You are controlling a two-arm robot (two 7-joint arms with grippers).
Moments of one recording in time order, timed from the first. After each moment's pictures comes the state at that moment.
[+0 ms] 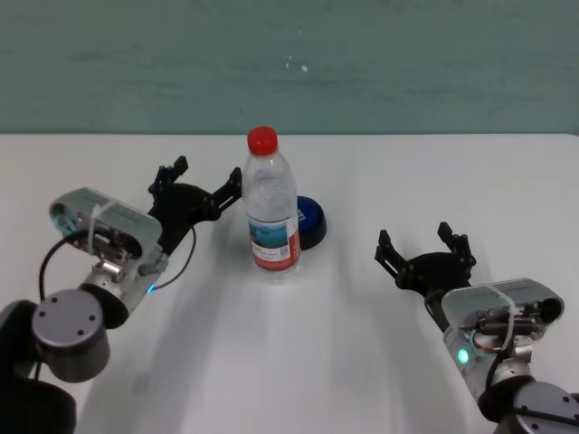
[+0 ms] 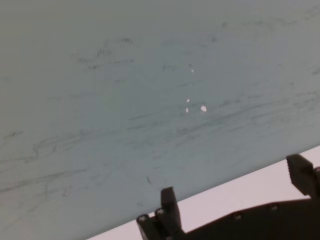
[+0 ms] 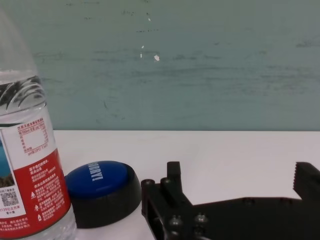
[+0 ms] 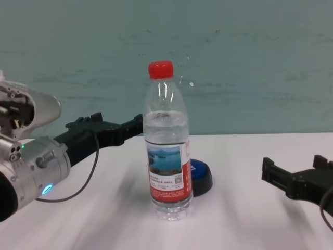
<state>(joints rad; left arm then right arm) -0.26 0.19 0.22 -1.30 -0.03 -0.13 -0.23 -0.06 0.16 -0.26 -1.64 0.19 -0.04 -0.06</state>
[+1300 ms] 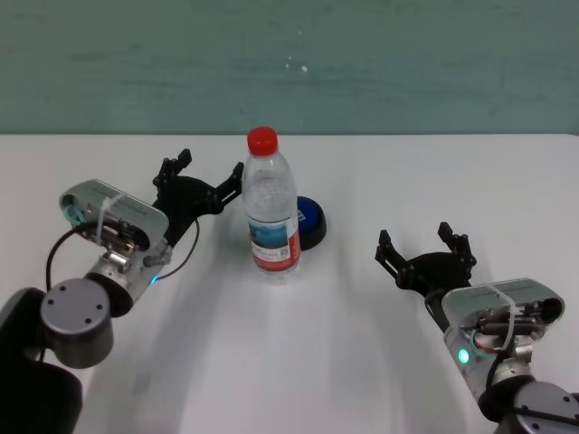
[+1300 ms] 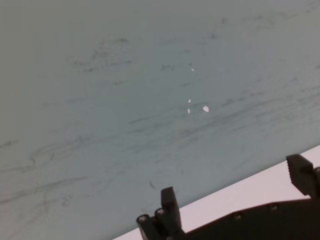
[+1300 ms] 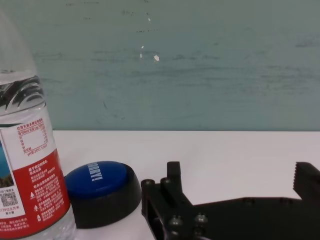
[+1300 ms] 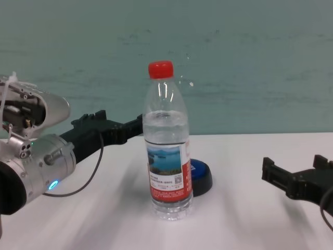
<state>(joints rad) -0.33 0.18 0.24 -1.20 0.00 -0.19 -0.23 -0.06 0.16 -0.26 -1.64 0.19 -0.04 -0.06</state>
